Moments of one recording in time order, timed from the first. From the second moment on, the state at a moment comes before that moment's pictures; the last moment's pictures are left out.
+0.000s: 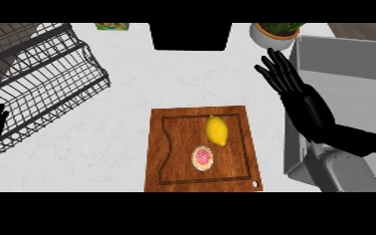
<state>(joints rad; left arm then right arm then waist) 0.01 0.62 0.03 -1.31 0.30 0.30 0.03 -0.26 -0.30 0.21 -1.56 -0.31 0.12 -0.24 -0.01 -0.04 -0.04</state>
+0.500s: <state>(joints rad) -0.14 0.60 -0.16 -1.44 0.23 0.12 -0.08 -0.44 -0.55 0.13 -1.63 -0.14 0.10 -0.06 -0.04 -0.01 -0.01</state>
